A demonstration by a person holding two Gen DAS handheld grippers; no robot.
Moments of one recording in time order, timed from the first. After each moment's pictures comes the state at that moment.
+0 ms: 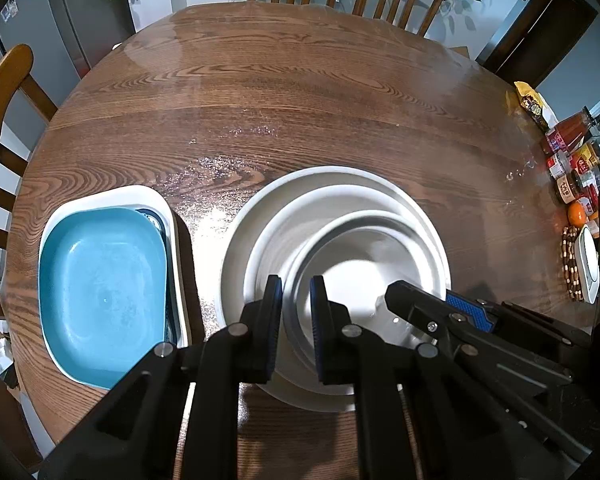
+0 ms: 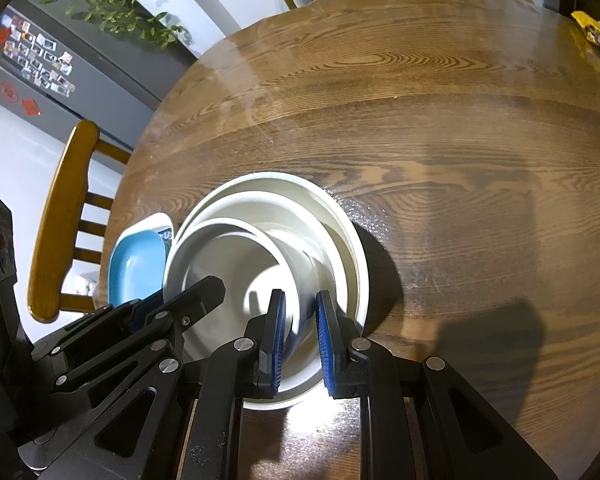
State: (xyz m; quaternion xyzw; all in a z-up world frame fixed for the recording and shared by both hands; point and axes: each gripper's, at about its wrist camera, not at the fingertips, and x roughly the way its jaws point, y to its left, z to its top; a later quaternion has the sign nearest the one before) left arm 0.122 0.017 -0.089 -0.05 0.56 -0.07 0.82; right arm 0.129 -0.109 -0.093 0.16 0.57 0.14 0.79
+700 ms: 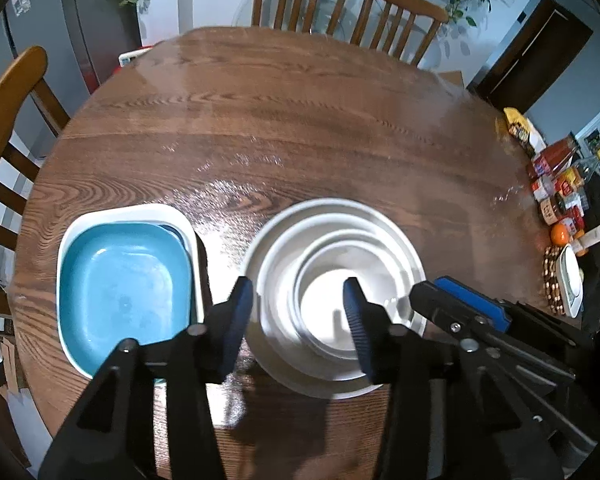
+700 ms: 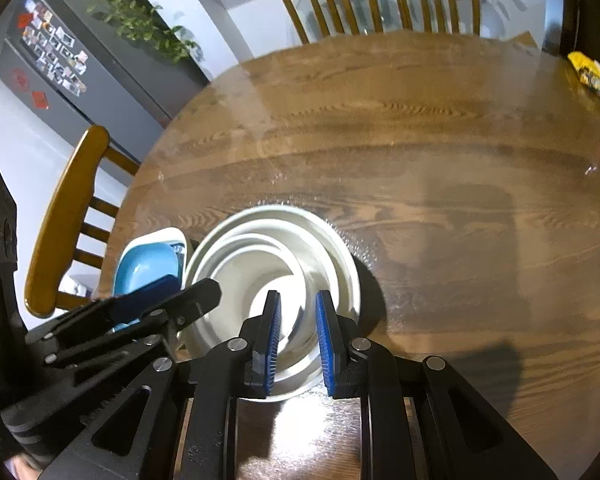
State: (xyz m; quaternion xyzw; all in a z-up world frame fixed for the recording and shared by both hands) left arm 0.111 0.037 -0.053 -0.07 0.53 -0.07 0.84; right arm 0.114 -0.115 -0.054 0.11 0.52 0.14 0.84
